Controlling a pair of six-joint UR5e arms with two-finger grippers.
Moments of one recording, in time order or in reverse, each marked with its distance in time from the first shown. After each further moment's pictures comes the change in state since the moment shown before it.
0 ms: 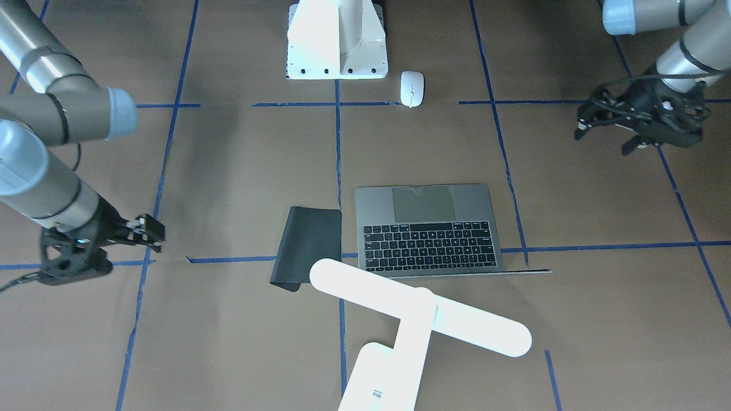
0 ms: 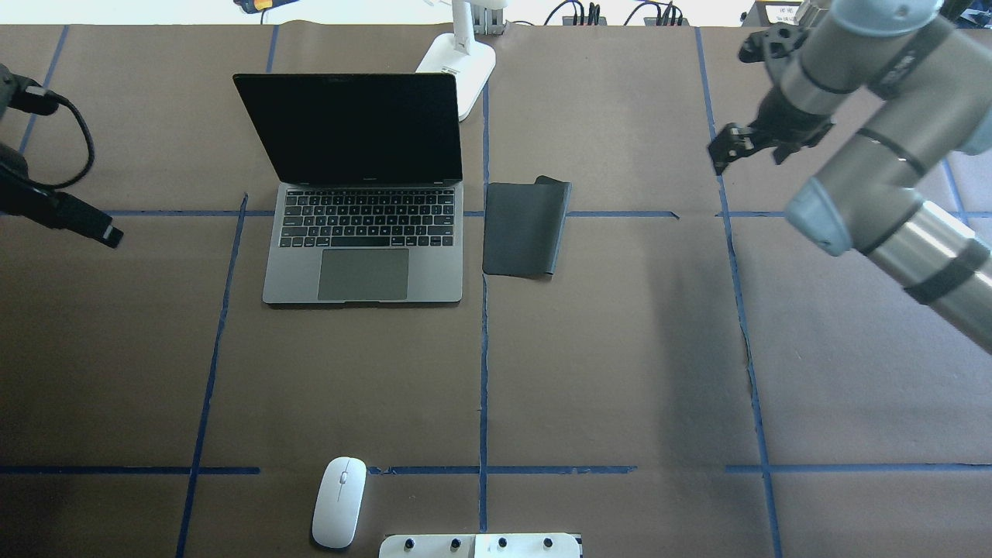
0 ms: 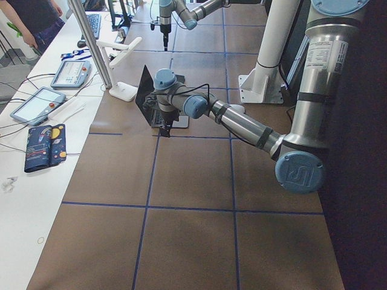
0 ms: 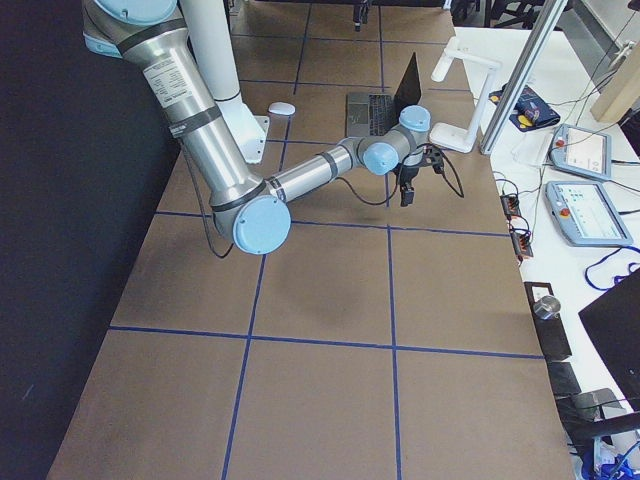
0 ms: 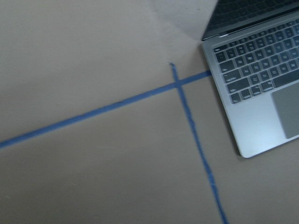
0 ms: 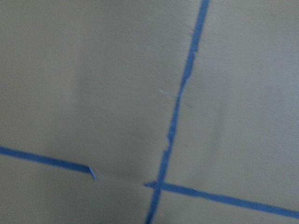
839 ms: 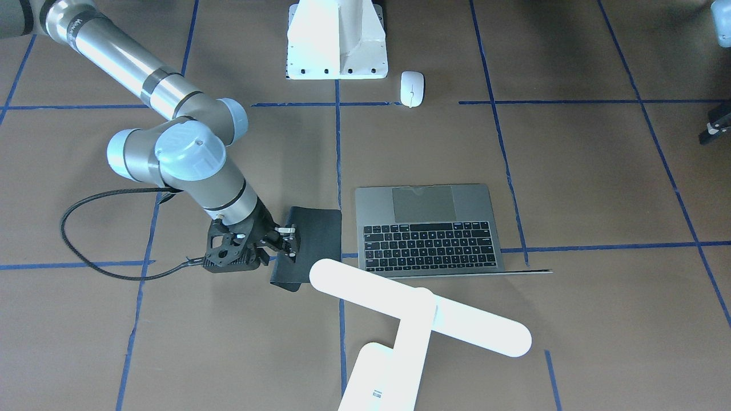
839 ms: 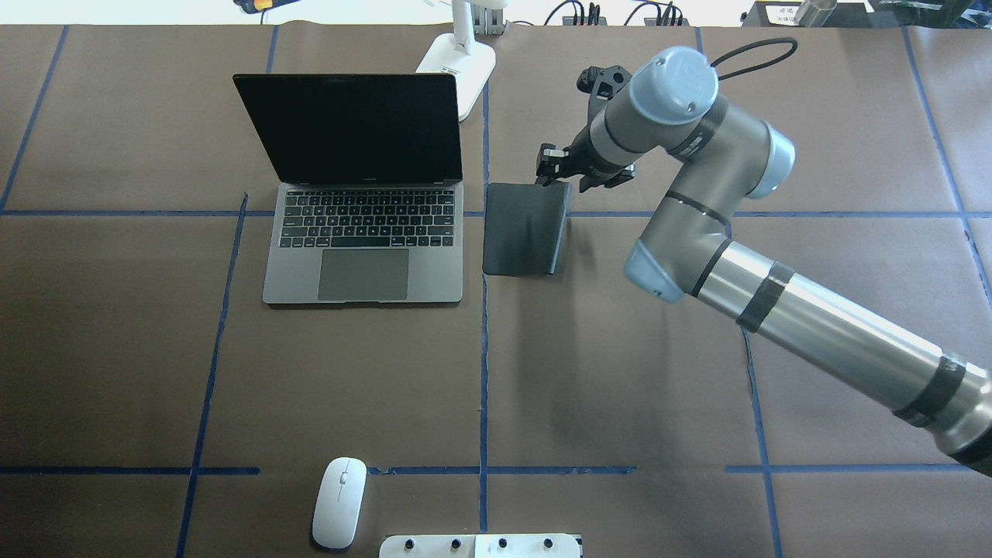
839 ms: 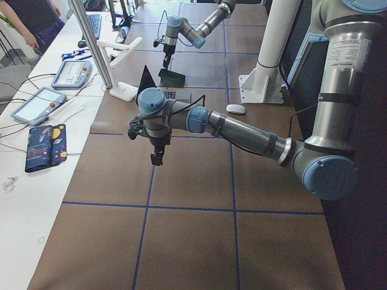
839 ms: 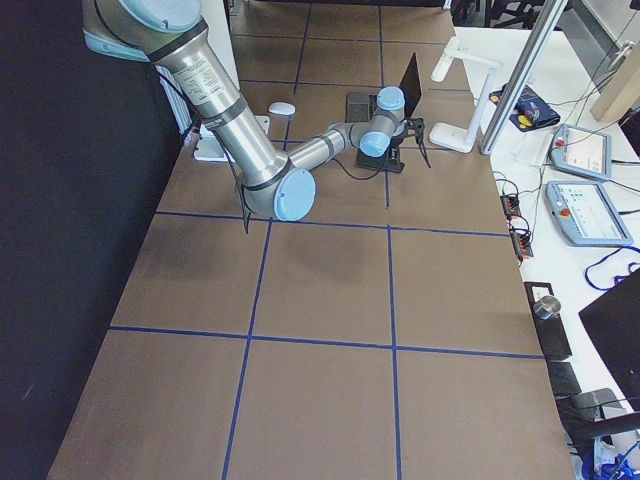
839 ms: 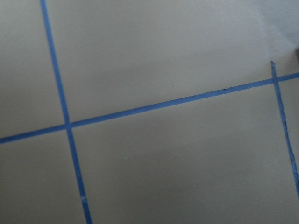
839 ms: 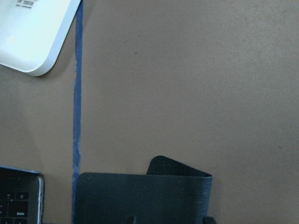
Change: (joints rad) left arm -0.368 0.001 0.225 0.113 -0.148 0.507; right arm -0.246 0.311 -0.372 0.511 -0.101 0.691
